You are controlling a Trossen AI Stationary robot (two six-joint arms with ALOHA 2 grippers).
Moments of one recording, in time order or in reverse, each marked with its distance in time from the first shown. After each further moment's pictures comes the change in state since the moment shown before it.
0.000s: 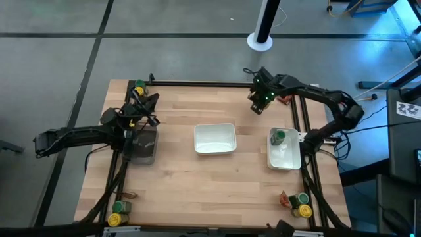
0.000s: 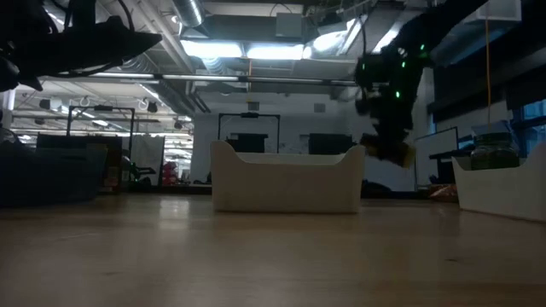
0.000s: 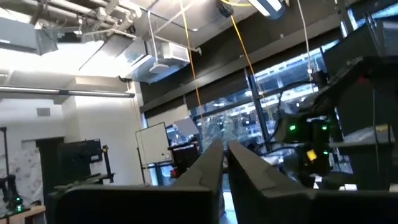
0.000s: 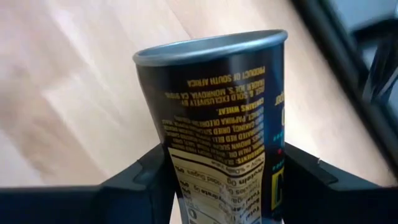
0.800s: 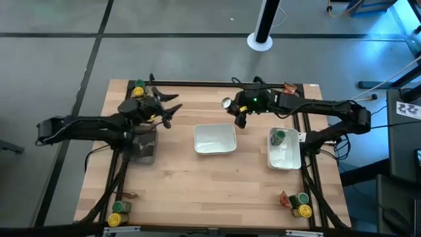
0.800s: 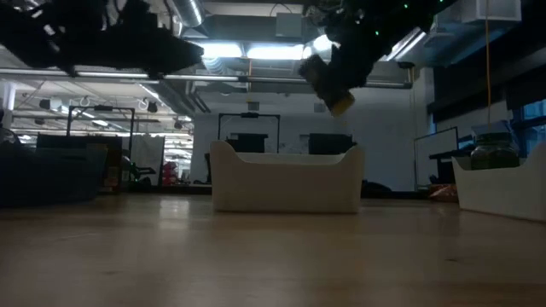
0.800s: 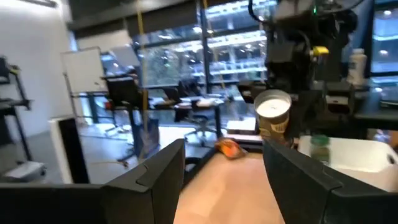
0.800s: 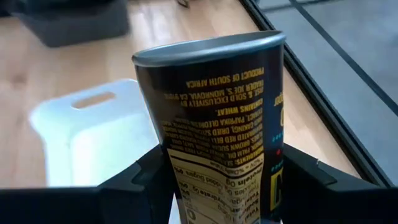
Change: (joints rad) left arm -0.042 0.333 0.254 -0.262 0.124 -0.240; right arm 0.414 -0.117 0.001 0.440 -0.003 0.123
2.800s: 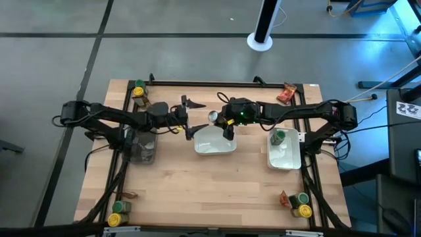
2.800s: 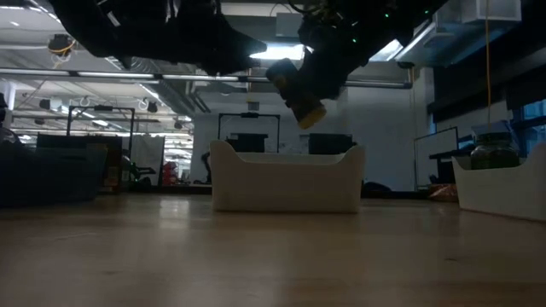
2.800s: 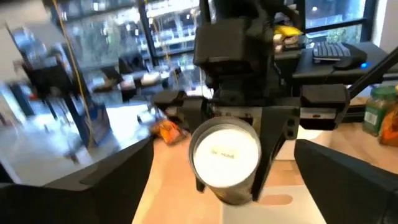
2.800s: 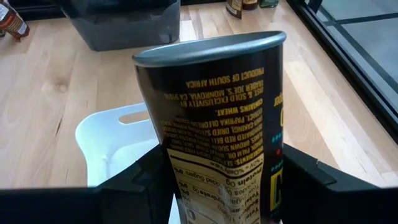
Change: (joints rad) left arm -0.209 0.454 0.301 0.000 0.008 0.096; right arm 0.128 0.176 0.002 0.215 0.004 0.030
